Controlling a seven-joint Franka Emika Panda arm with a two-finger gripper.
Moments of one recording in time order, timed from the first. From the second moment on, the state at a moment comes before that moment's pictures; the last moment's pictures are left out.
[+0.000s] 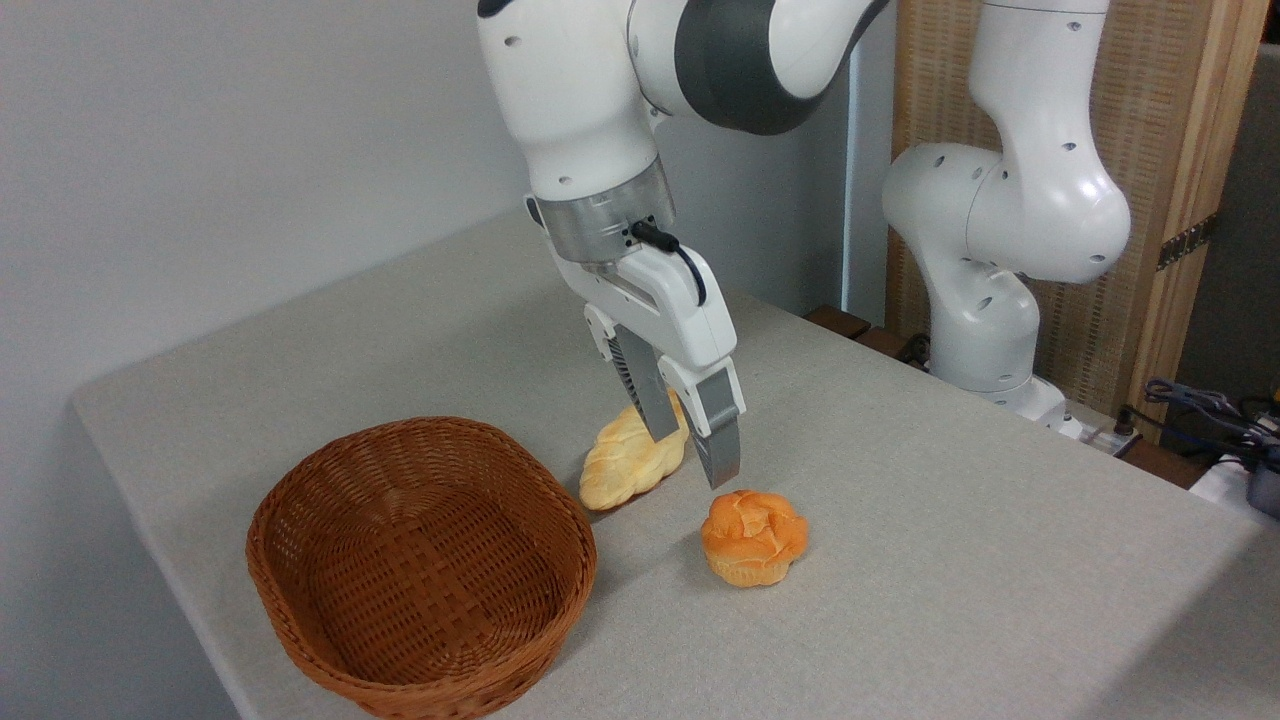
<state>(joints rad) 0.04 -0.22 -0.04 -2.14 0.09 1.79 0.90</state>
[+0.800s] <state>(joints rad) -0.03 -0.08 -0.06 -1.78 -0.01 1.78 0.64</state>
